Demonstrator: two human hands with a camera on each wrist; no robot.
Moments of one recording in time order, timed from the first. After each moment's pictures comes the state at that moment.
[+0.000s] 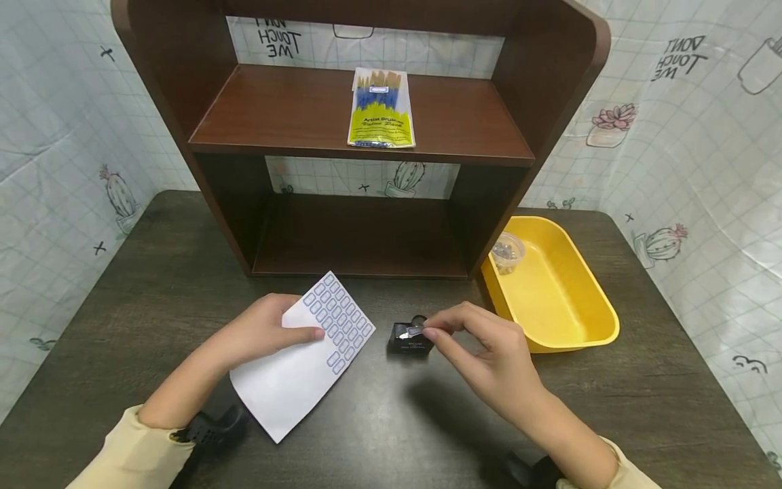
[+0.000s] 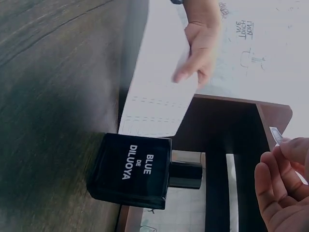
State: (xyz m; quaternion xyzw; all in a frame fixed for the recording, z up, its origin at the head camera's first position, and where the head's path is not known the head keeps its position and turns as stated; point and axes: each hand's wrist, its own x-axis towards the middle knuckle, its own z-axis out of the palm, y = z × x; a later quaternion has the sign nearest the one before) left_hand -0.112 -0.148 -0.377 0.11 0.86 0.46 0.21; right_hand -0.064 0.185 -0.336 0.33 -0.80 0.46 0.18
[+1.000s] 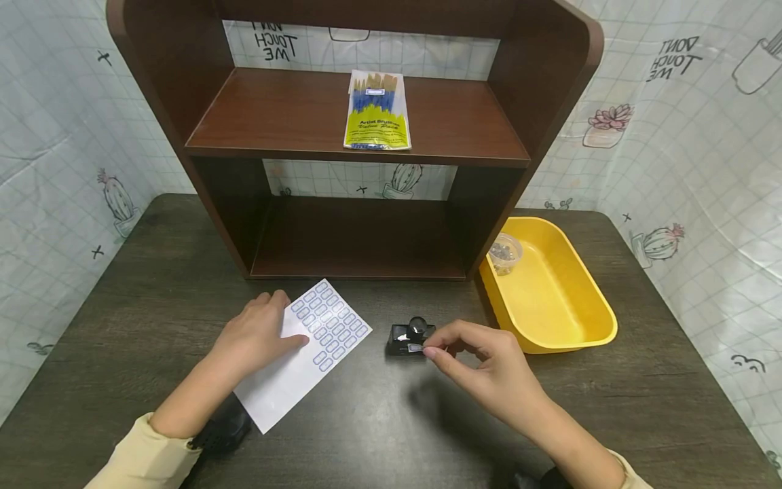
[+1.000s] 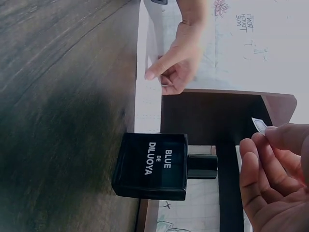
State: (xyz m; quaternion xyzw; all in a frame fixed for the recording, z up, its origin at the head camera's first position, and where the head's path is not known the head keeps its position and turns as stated) left_hand -0.109 -0.140 -0.394 0.04 0.97 0.19 0.11; right_hand -0.056 0.197 -0.349 0.29 -0.83 0.48 0.08
